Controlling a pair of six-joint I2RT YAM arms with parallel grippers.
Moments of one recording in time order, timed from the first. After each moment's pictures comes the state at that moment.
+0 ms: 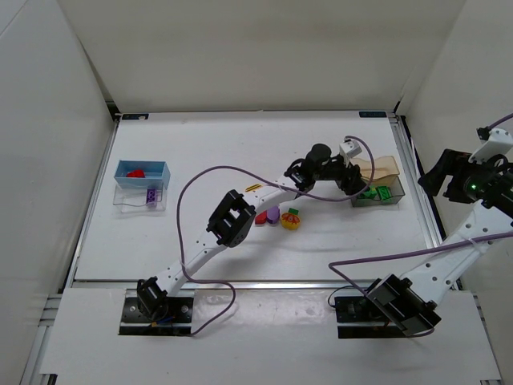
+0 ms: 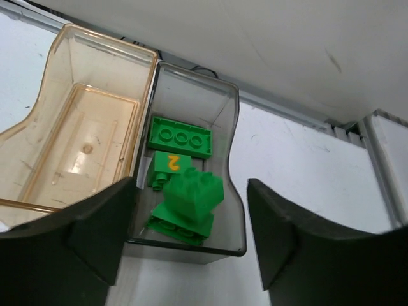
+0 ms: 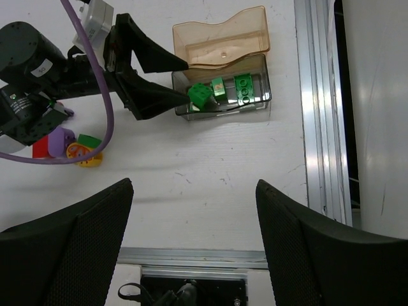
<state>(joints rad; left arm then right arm) -0.90 2.83 2.49 0.24 0.59 -0.27 -0.81 1.14 1.62 -1.34 -0.75 -0.44</state>
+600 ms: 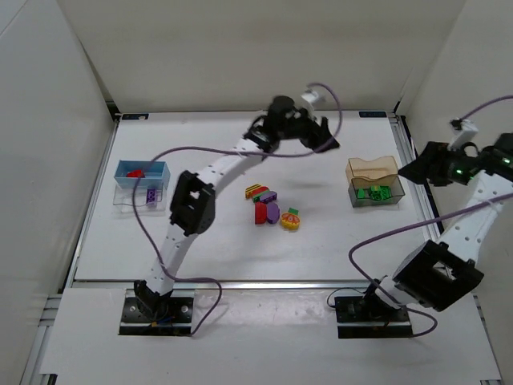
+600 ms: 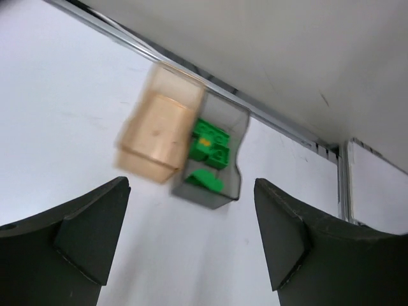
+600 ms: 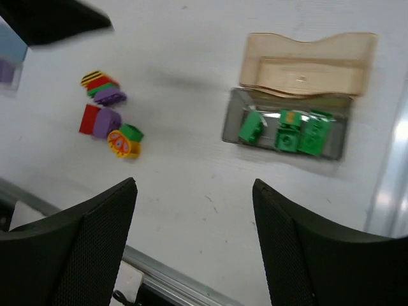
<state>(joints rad) -0.75 2.47 2.28 0.01 0.61 -0.28 -0.72 1.34 1.54 -1.25 -0.95 -0.53</state>
